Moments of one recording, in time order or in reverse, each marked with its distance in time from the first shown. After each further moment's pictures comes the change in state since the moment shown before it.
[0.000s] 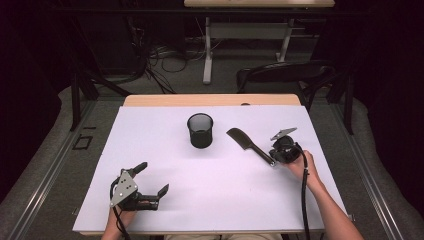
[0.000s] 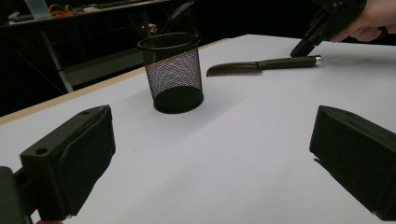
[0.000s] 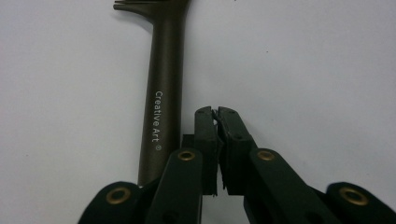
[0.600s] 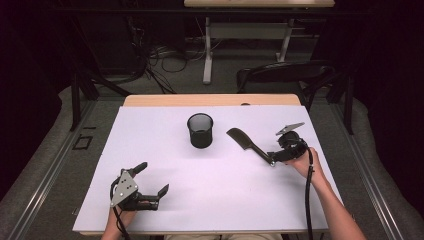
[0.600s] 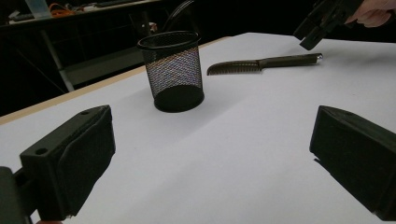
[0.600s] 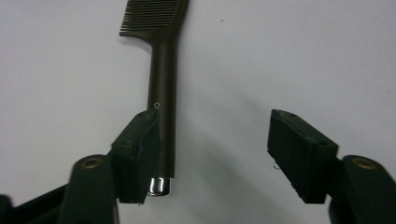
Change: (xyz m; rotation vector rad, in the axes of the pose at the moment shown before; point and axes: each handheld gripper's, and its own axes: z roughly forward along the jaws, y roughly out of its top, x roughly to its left) left arm 0.000 0.000 0.000 0.004 0.001 0.004; right arm -0.009 0.007 -0.020 -0.025 0.030 0.047
